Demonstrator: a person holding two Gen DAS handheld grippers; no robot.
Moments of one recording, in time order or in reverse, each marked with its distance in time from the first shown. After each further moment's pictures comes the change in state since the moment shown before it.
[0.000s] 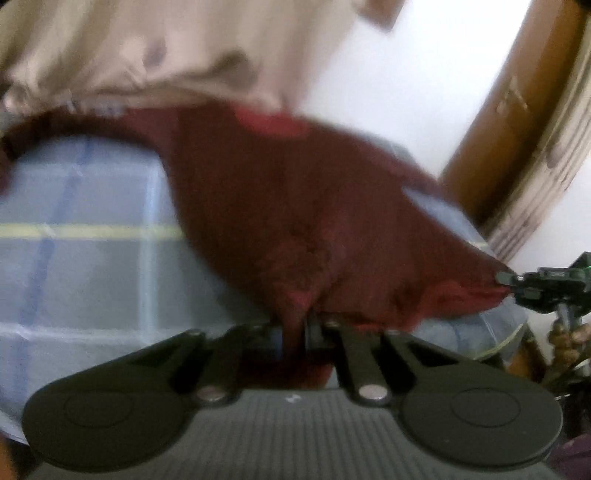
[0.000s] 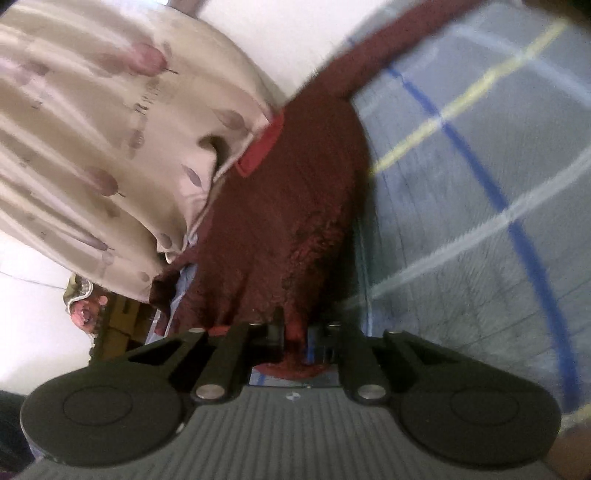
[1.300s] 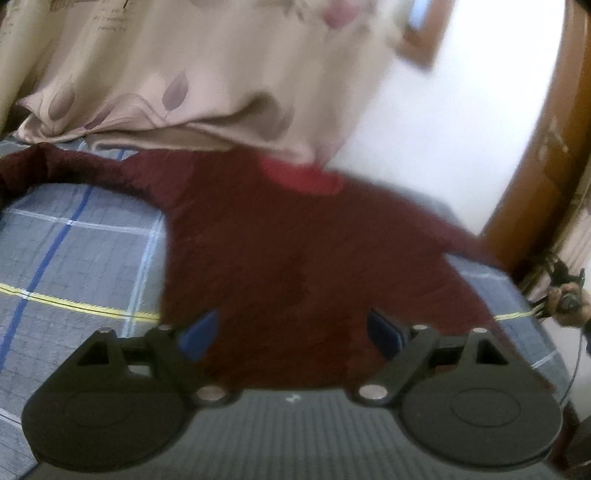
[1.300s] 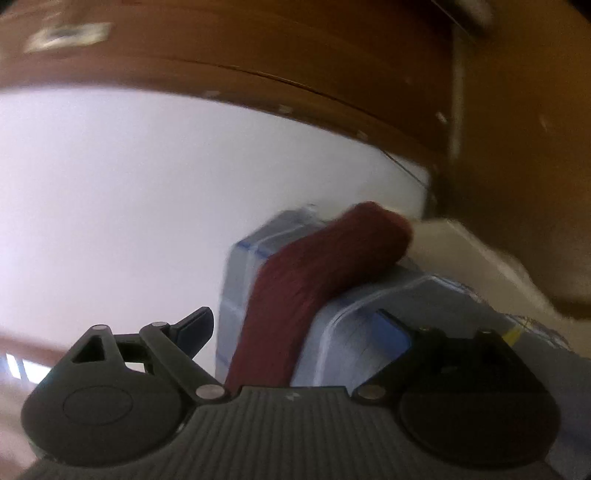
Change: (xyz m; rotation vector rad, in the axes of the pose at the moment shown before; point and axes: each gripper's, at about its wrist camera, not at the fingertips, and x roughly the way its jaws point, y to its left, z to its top) left arm 0.082 -0.011 0.032 -0.064 -0.148 0.123; right arm -0.030 -0.237 0.235 0.736 -0.552 -0.128
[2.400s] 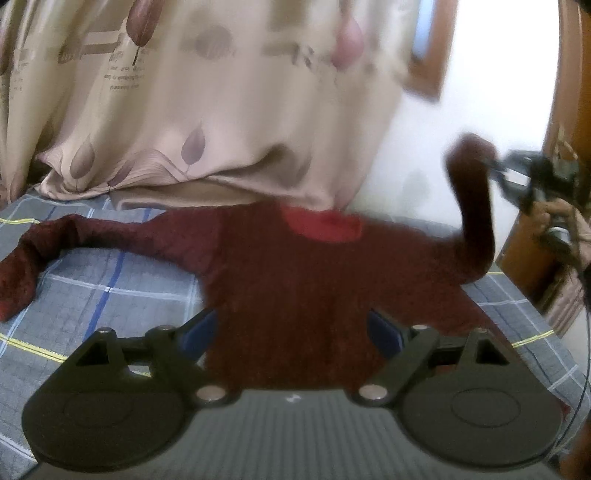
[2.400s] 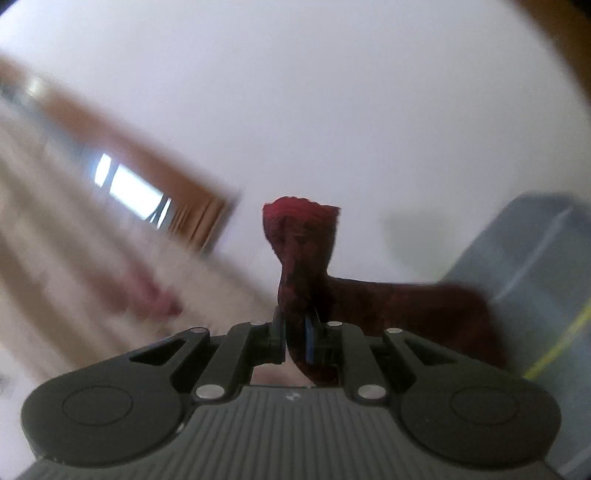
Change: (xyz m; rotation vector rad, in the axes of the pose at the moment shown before) left arm -0.032 0.000 0.036 0.053 -0.105 0.072; right arm 0.110 0.227 -0.215 -0.670 0.209 0.393
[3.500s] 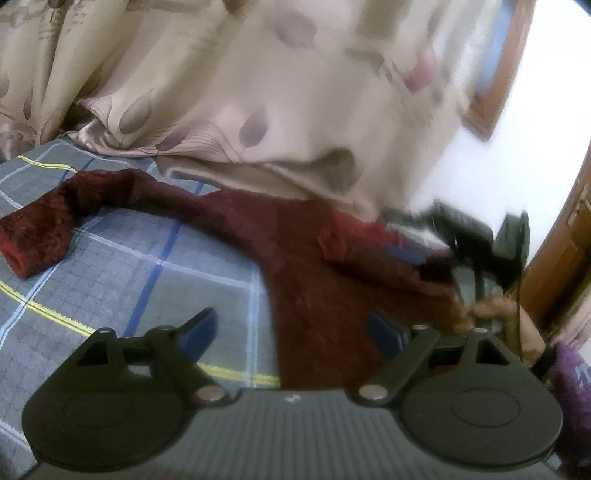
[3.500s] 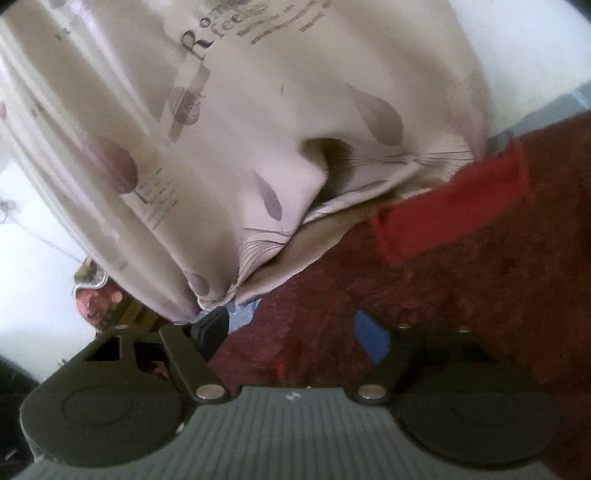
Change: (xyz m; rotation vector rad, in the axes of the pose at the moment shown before) left arm 0.007 0.093 -0.007 -0.198 -0.005 -0.021; right arm 0.141 0.088 -0.257 -0.217 0.419 0.049
